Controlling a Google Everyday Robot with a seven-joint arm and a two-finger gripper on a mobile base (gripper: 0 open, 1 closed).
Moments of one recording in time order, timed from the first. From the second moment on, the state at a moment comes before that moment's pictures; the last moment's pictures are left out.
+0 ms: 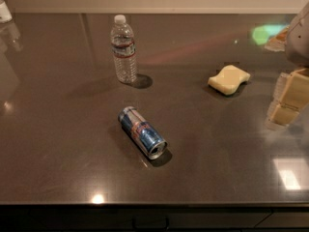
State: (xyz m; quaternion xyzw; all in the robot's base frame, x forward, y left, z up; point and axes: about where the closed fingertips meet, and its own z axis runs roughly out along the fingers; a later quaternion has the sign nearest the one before) arm 0.438 -0.217 0.976 -0.60 0.78 -0.03 0.16
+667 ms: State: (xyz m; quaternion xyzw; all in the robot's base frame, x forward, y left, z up) arm 0.438 -0.204 0.980 -0.64 0.75 -0.03 0.17
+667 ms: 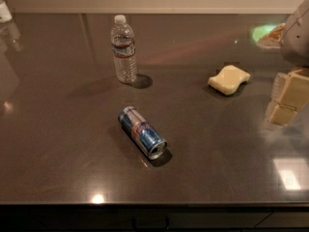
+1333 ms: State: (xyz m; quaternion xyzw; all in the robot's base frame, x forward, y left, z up) arm 0.446 -0.150 0.980 -0.74 0.64 -0.02 0.19
